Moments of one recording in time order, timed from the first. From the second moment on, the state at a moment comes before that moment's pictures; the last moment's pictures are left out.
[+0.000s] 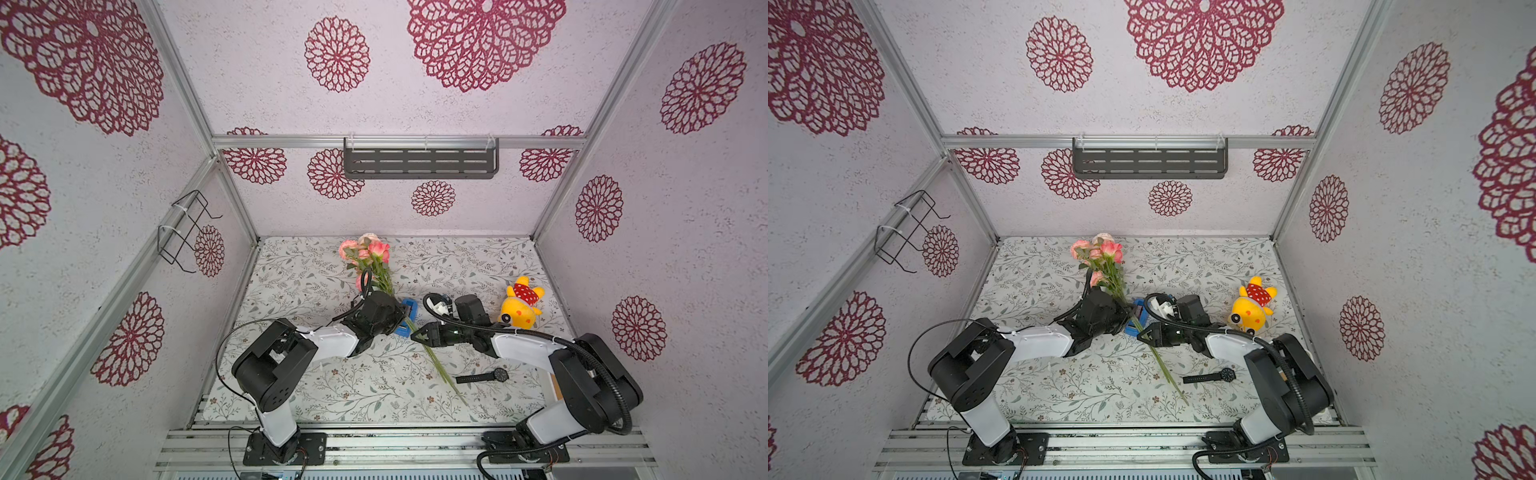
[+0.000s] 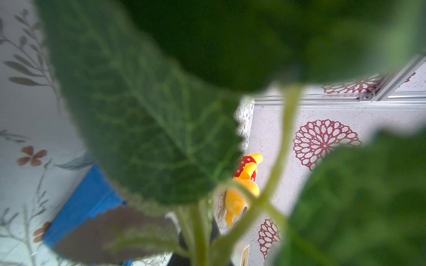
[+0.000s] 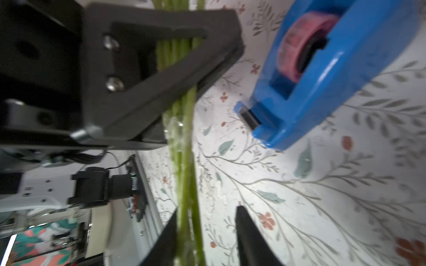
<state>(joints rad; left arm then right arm) -0.71 1.76 0.84 0.44 0.01 -1.39 0.51 1.54 0.67 0.14 -0.76 0.53</state>
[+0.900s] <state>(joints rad) -0.76 1.76 0.97 0.14 0.02 -1.39 0.81 1.42 0.85 -0.31 0.00 0.17</state>
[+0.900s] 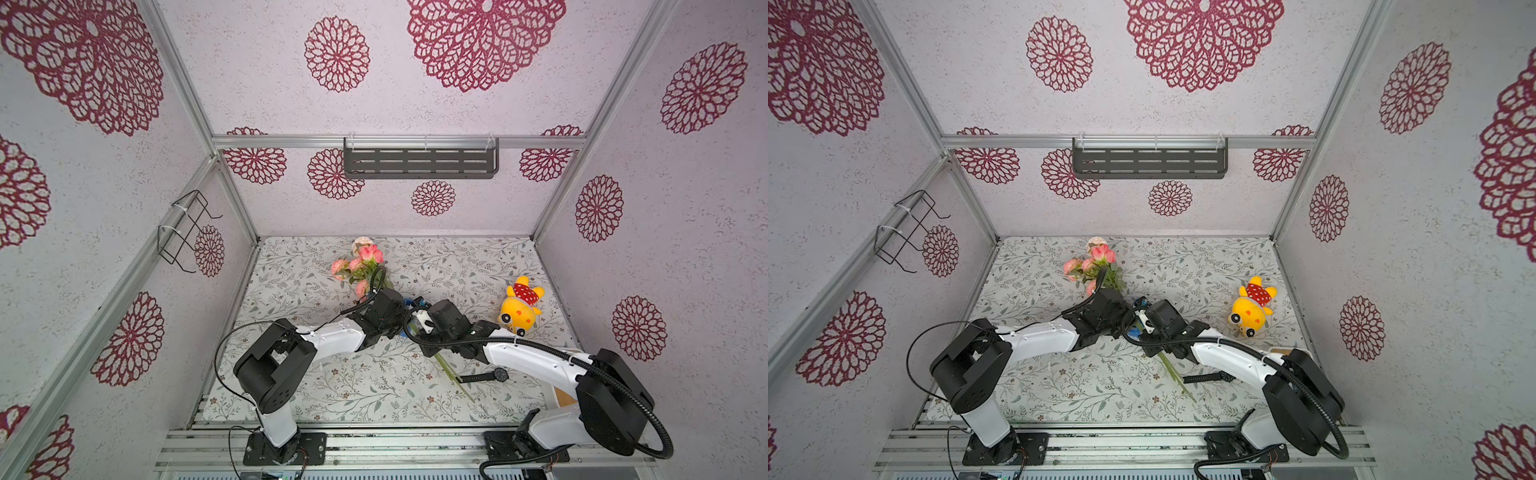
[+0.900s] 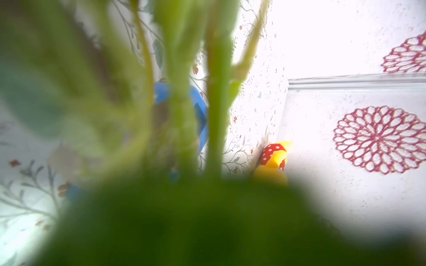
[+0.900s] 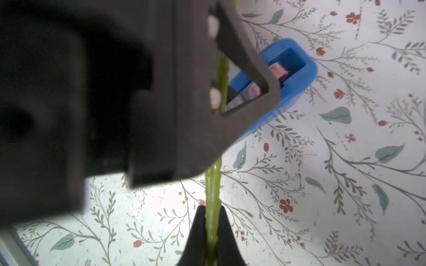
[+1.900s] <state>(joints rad) -0.74 1.76 0.90 0.17 0.01 -1.39 0.56 1.81 1.25 -0.30 -0.12 0.20</state>
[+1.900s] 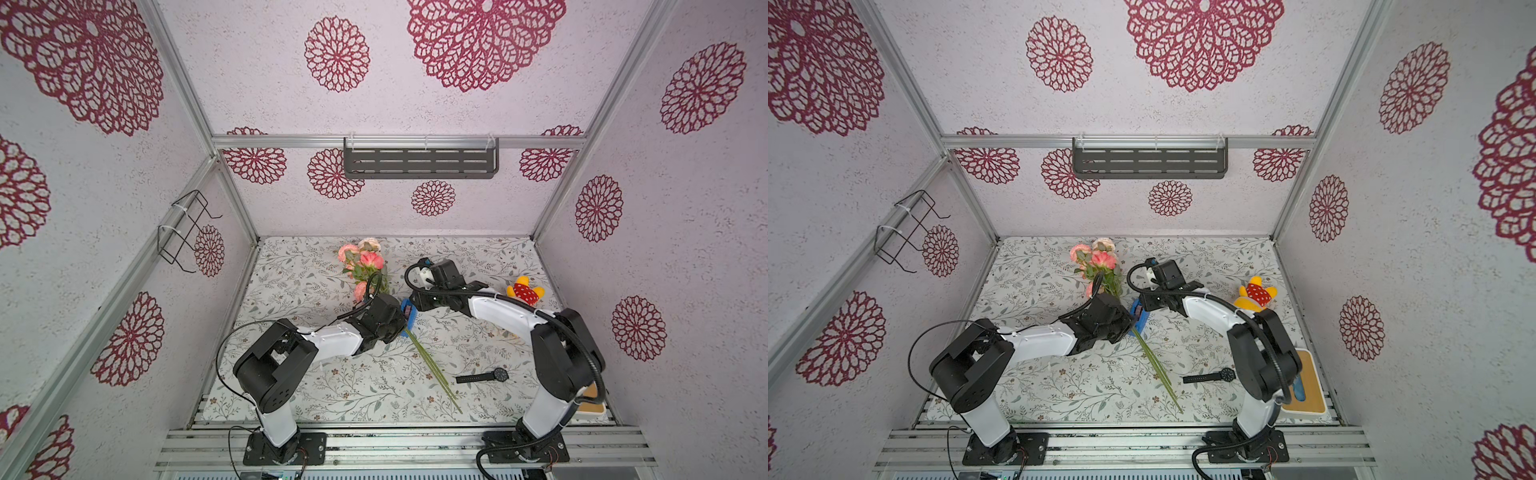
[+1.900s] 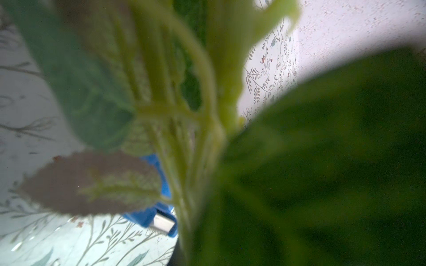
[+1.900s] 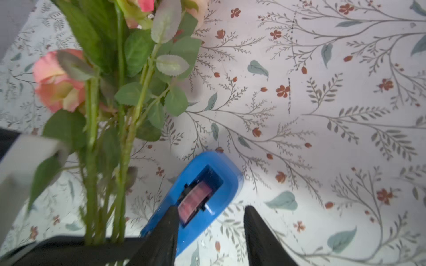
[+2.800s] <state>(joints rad) -0.61 1.75 0.97 0.13 0.12 -1.25 0.59 1.90 1.33 -0.47 0.09 0.37</state>
